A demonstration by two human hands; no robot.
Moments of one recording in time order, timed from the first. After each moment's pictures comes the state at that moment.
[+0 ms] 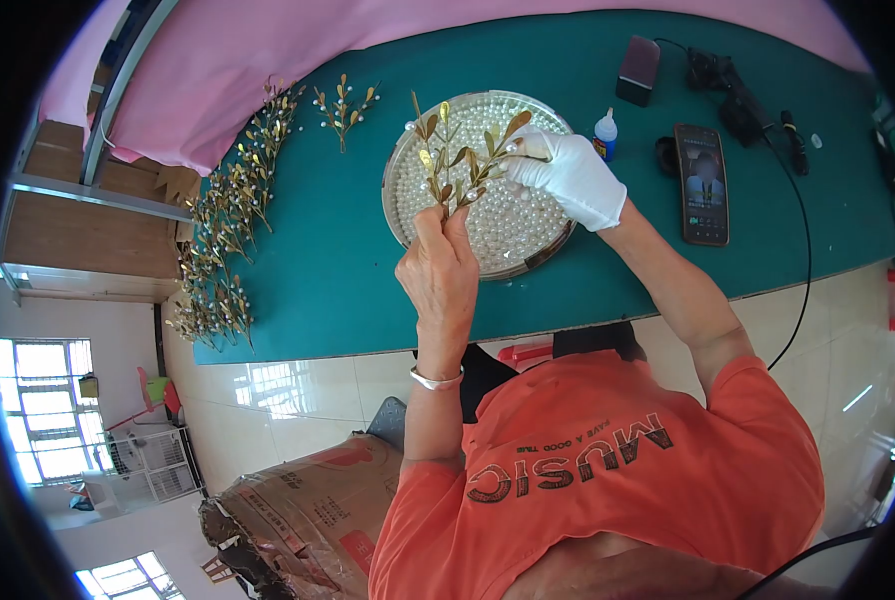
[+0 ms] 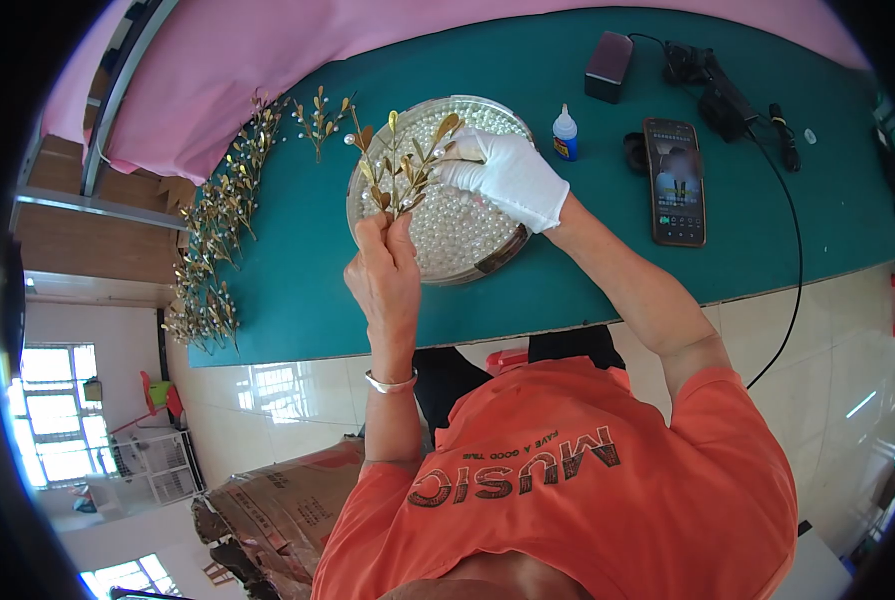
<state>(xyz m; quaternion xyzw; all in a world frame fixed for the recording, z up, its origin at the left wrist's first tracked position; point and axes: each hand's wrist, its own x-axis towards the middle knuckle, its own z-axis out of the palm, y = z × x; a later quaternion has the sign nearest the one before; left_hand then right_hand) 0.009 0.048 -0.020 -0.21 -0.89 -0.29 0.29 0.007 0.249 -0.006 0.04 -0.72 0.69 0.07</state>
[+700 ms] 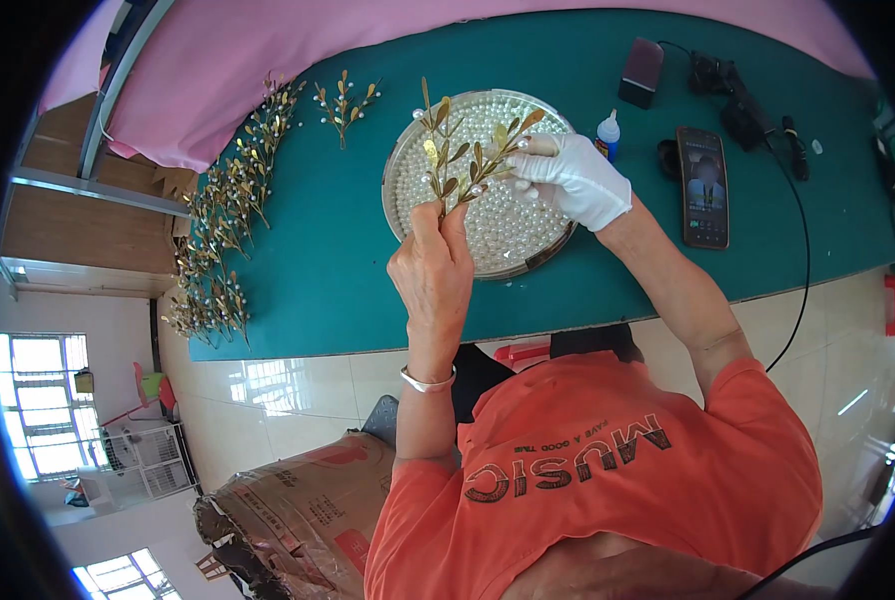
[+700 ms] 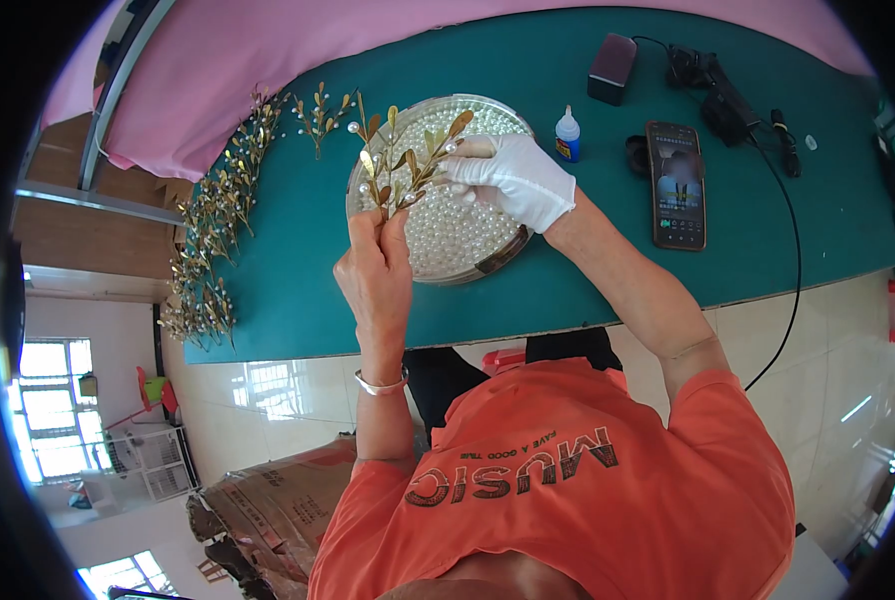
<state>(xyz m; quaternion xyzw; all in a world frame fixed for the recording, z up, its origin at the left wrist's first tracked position) 0.008 0.045 -0.006 -0.23 -0.88 -0.29 0.30 0.000 0.251 -0.014 0.02 -0.46 0.88 -0.08</state>
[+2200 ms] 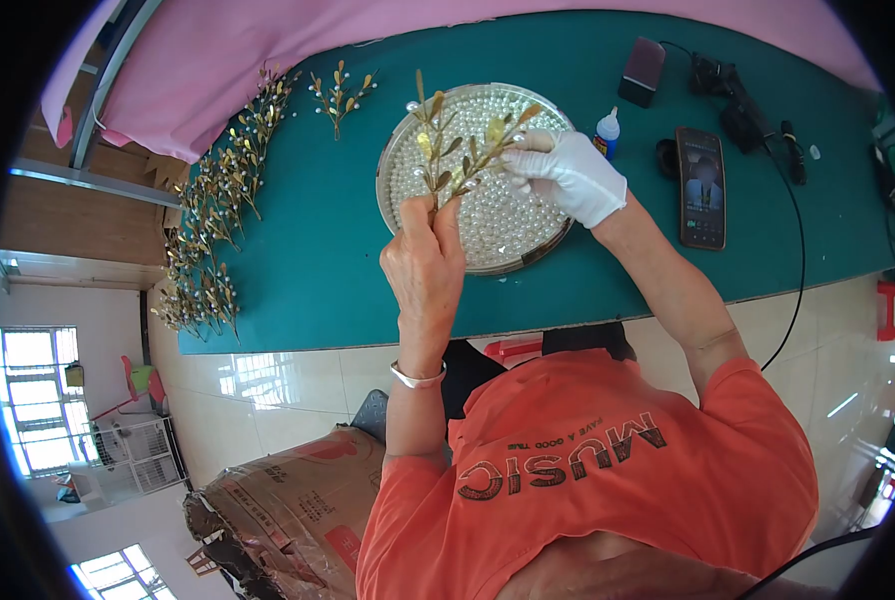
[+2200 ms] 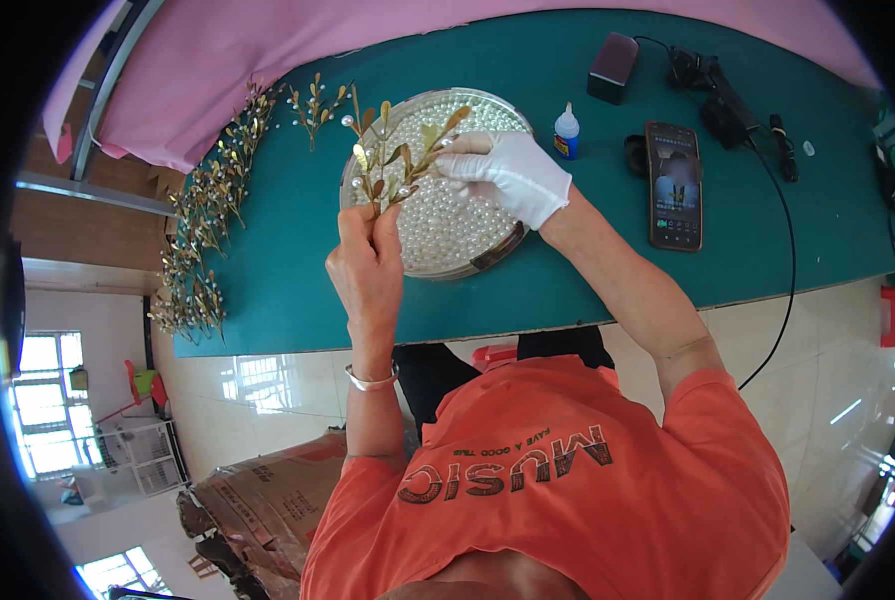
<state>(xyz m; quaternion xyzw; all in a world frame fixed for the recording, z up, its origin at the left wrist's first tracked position) 0.006 0.041 -0.007 -0.22 -0.88 -0.34 0.27 -0.004 0.248 -0.016 -0.03 -0.48 0.87 -0.09</state>
